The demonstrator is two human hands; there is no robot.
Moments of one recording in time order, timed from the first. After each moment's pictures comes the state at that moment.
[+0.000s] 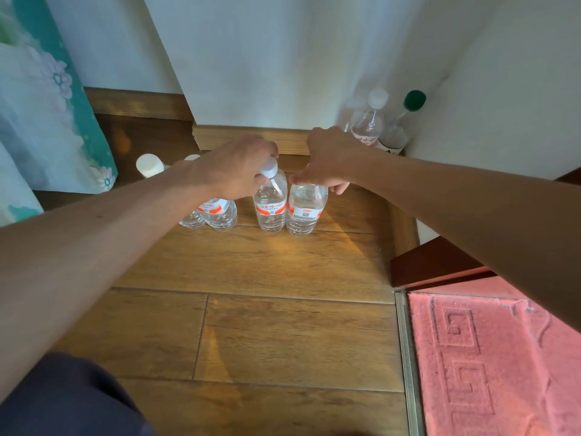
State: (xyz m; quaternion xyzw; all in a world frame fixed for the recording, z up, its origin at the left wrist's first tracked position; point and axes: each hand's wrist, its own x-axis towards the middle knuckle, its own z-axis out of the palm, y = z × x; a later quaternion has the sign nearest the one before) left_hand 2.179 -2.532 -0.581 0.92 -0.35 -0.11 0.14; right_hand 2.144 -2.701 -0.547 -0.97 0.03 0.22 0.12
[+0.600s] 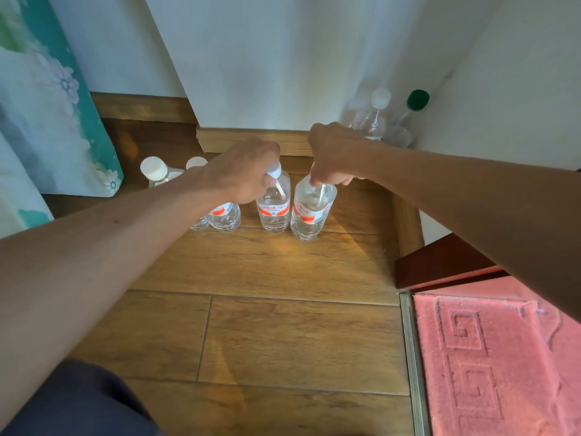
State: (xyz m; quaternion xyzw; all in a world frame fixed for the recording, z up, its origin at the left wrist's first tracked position) left_hand 2.180 -2.538 -0.589 0.93 -0.34 -0.10 0.12; right_hand 2.151 -2.704 -0.546 -0.97 0.00 0.21 0.07
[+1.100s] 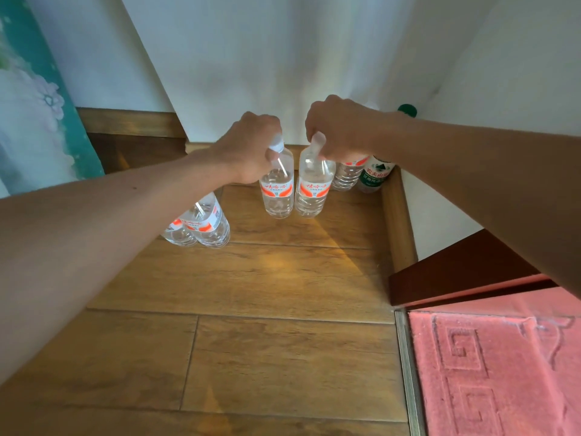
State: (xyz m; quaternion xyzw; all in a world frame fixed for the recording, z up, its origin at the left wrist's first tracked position) left_hand 2.209 -2.578 -0.572 0.94 -0.27 -0.06 0.18; right_hand 2.193 -2.750 -0.547 -0.99 -0.10 0.10 0.06
